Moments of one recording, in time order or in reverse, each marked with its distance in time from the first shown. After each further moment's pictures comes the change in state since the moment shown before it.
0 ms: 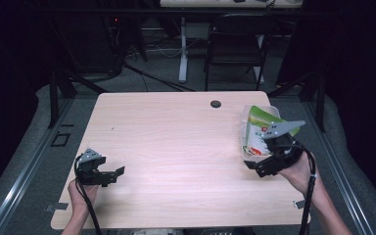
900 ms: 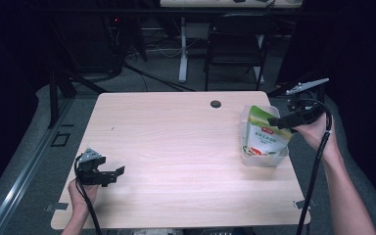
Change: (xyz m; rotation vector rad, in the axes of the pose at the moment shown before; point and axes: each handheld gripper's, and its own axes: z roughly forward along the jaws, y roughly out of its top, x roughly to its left) left arm 0.001 0.000 0.001 0.001 0.001 -0.001; right arm -0.124 0.024 -0.010 0.017 -0.156 0.208
